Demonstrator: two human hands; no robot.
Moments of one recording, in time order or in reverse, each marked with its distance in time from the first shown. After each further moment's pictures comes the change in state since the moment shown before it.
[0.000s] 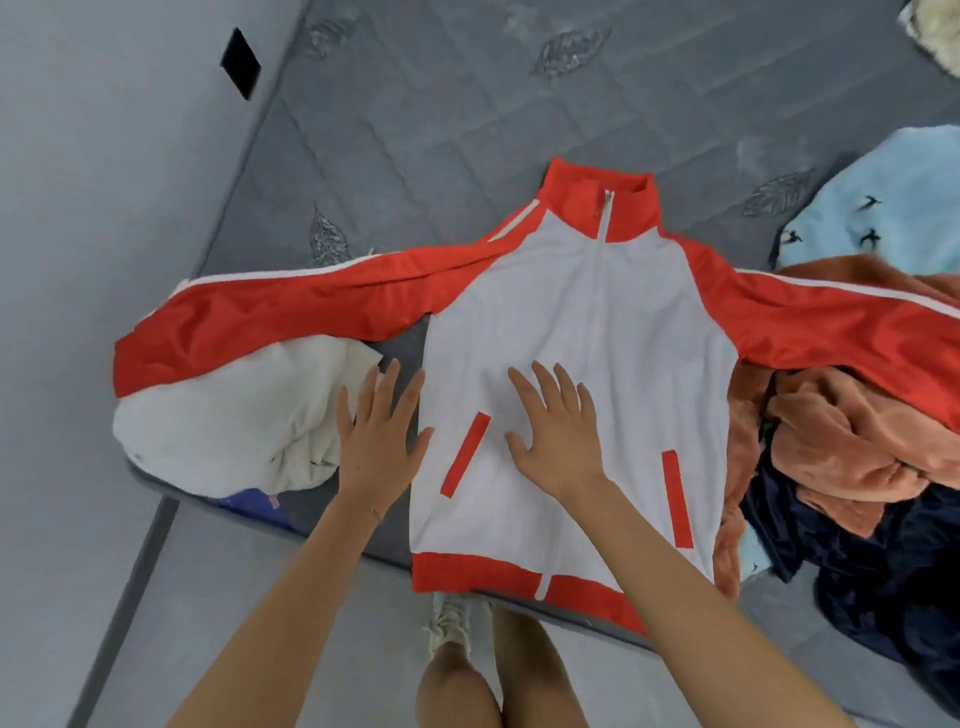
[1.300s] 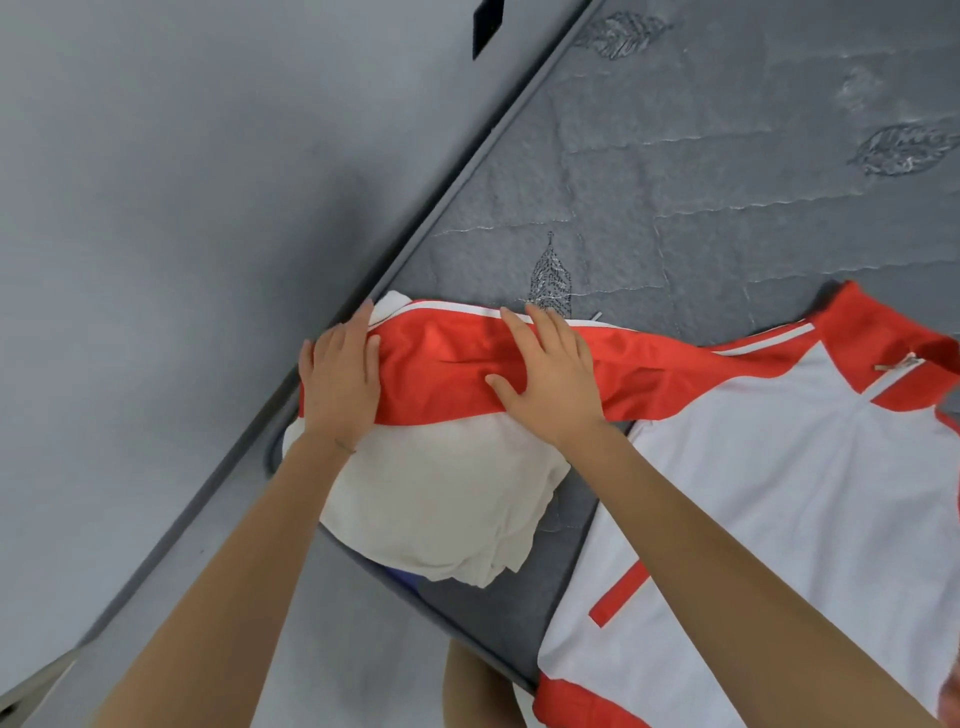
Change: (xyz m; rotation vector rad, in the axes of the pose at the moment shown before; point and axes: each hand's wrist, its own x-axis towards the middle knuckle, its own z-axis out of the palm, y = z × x) left_hand 0.083 -0.291 -0.021 -0.409 0.078 -0.575; right_hand 0.229 -0.251 0.046 0.010 -0.050 -0.312
